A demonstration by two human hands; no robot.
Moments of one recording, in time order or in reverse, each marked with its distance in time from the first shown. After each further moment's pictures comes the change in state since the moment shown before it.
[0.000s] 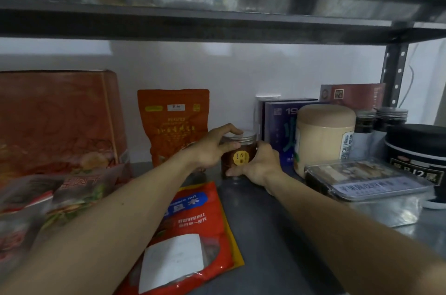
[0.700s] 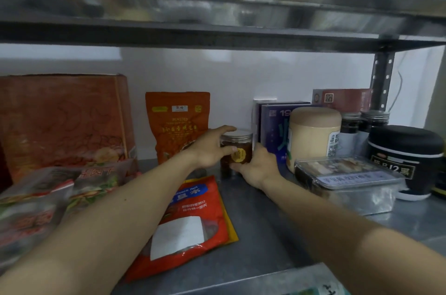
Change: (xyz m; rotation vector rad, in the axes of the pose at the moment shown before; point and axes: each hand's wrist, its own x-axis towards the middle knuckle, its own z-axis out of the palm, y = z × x) left_hand -0.026 0.017 0.001 0.148 0.074 -0.034; right_hand -0.033 -0.004 -0.006 -0.085 0.028 -0.074
